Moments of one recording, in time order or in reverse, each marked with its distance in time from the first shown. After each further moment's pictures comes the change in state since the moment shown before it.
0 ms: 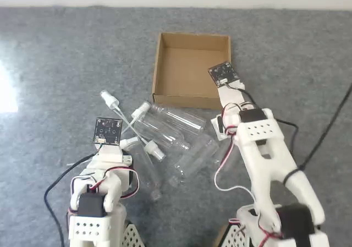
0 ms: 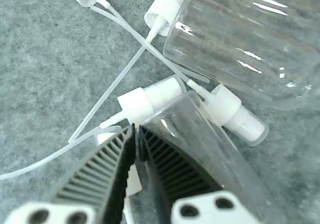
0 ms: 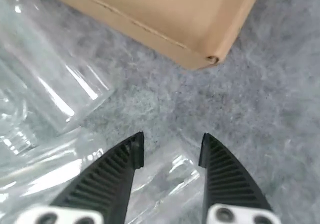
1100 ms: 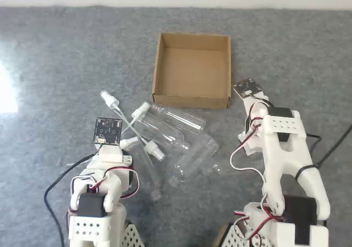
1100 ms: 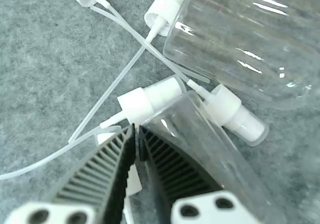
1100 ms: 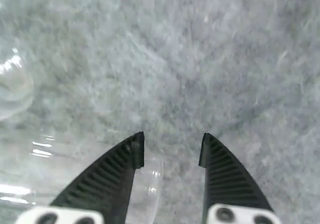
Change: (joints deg) left arm 0.0 0.0 0.0 0.0 0.0; right arm 15.9 4.5 0.0 12.7 15.6
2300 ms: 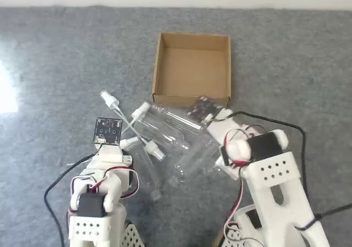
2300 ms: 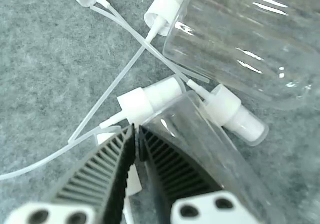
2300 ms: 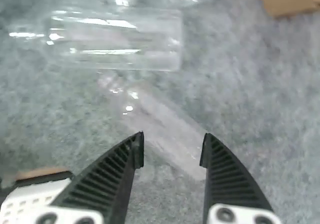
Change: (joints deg) left arm 0.0 0.0 0.0 0.0 0.0; right arm -24.2 -33.1 0.0 25.1 5.6
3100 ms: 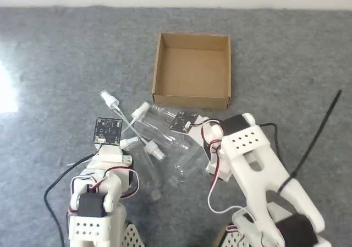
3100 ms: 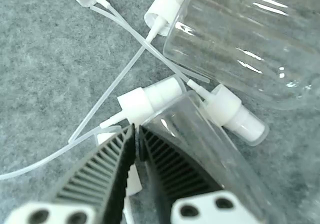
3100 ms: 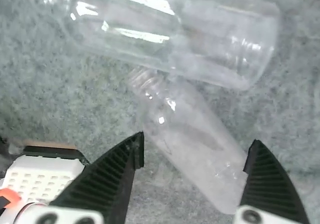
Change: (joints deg) left arm 0.0 0.0 0.0 0.0 0.0; right arm -4.0 23.0 0.0 -5.0 5.1
